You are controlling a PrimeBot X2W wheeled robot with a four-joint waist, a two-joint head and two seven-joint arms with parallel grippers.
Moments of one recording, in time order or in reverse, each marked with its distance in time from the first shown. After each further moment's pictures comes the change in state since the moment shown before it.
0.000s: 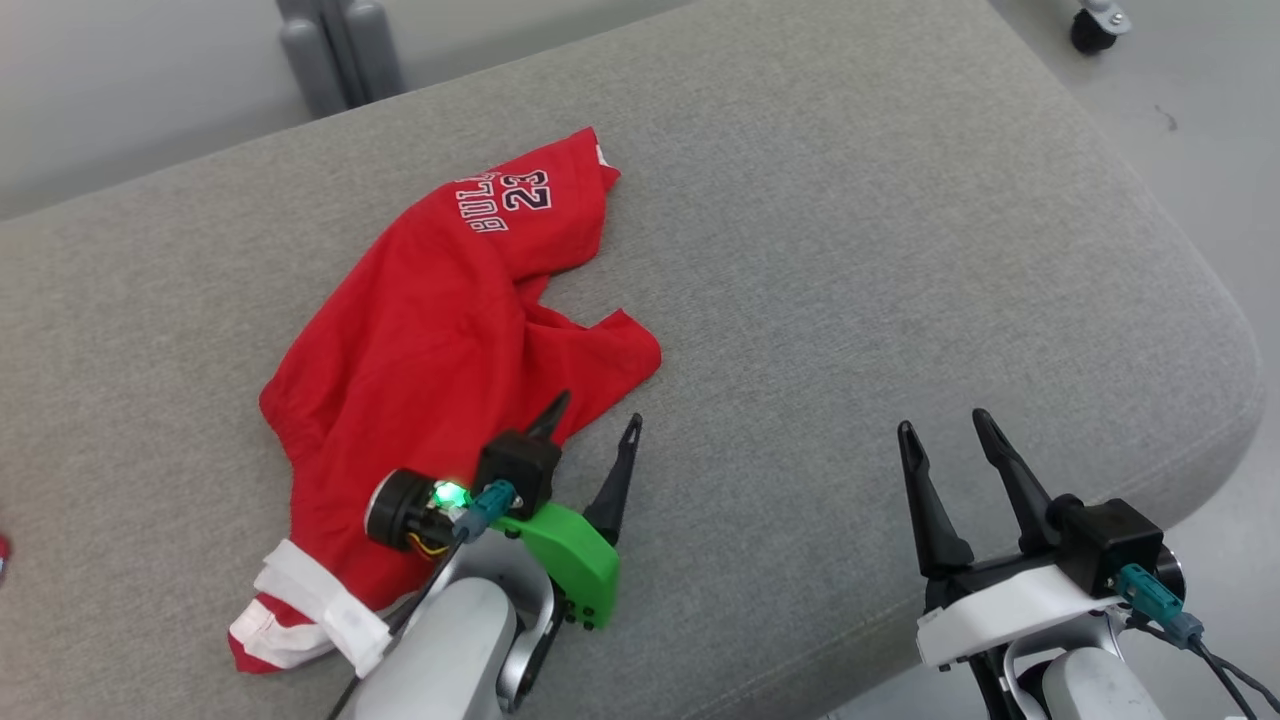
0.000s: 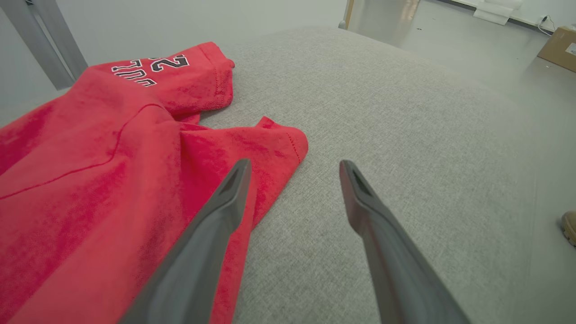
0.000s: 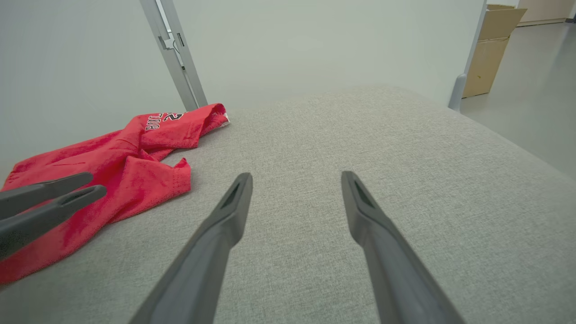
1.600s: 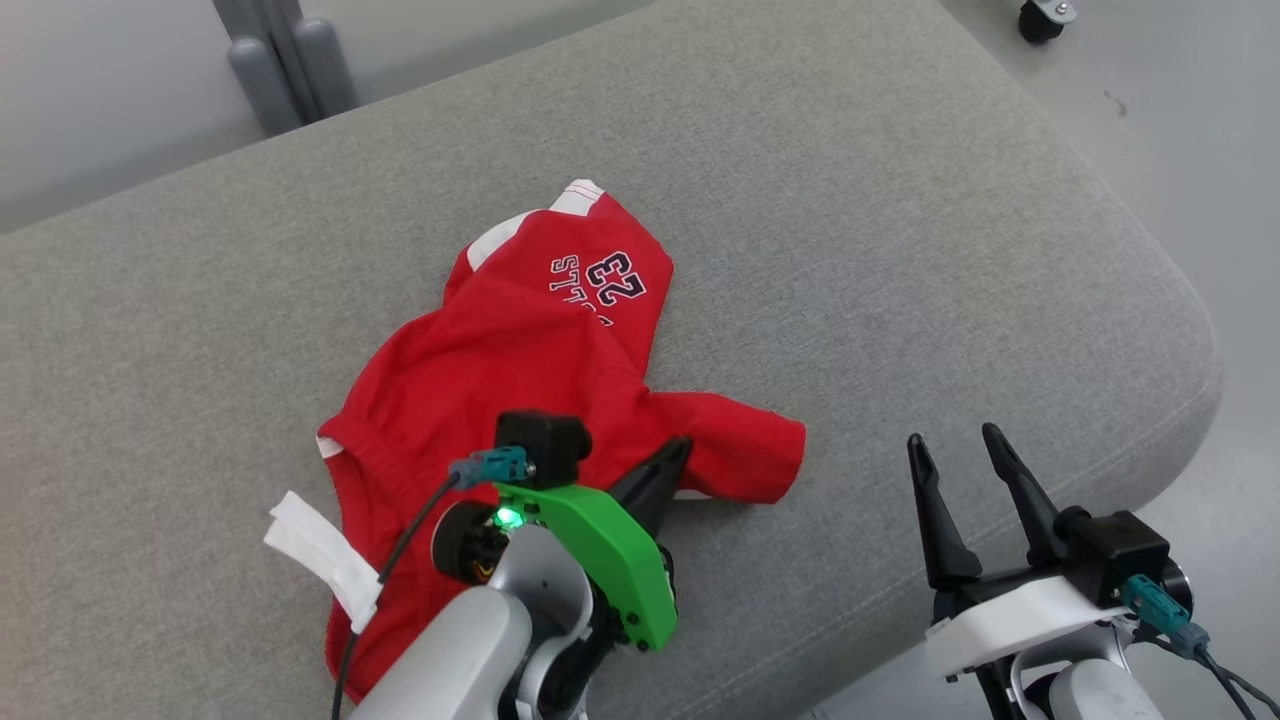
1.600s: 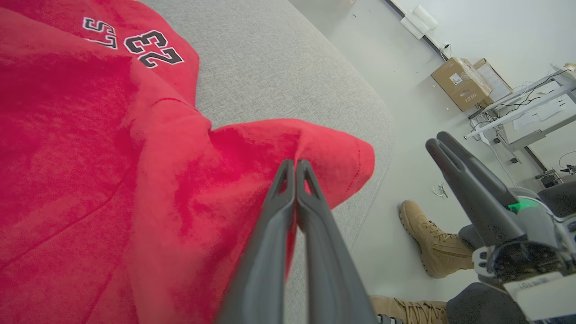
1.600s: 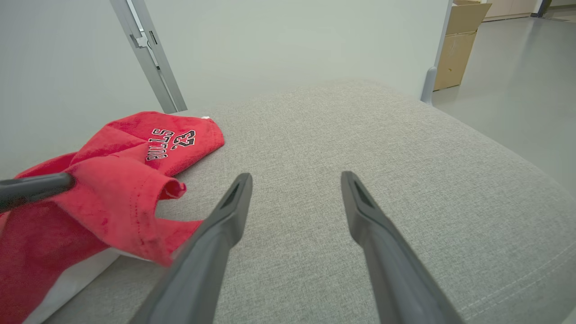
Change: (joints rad) left arm 0.051 0.050 -0.104 -0.339 -0.443 0.068 0.355; right arm 0.019 0.000 -0.020 0.008 0.003 0.000 0.000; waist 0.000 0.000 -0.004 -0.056
